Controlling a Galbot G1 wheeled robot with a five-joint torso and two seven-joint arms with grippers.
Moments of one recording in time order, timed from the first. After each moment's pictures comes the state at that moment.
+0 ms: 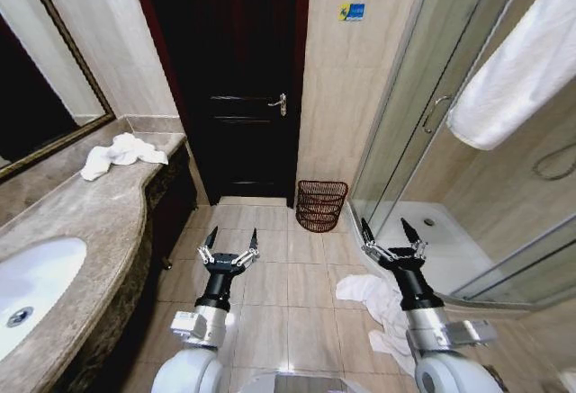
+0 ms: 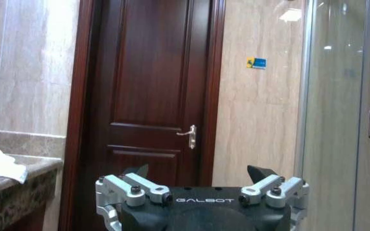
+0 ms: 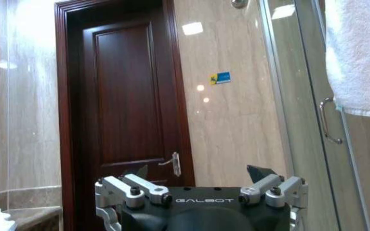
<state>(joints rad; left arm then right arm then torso) 1.82 -1.61 -0.40 -2.42 0.04 -0.04 0.03 -1.76 1.61 0.67 2.47 0.23 0.00 -0.25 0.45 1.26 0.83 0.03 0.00</state>
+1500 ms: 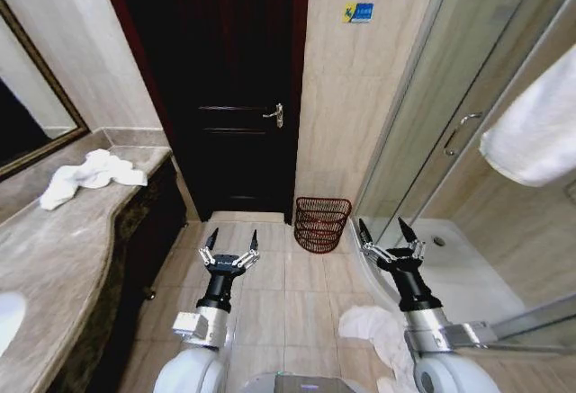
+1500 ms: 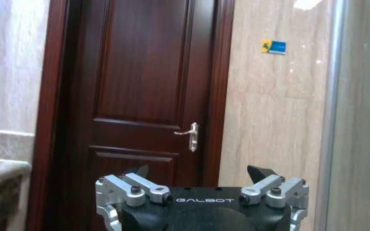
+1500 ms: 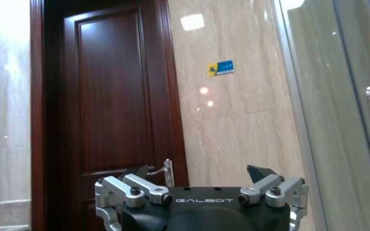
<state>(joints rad) 1.82 -1.61 -0.40 -2.40 0.02 -0.05 0.02 -1.76 1.61 0.67 2.45 0.25 0.03 -0.28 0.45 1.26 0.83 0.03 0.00</state>
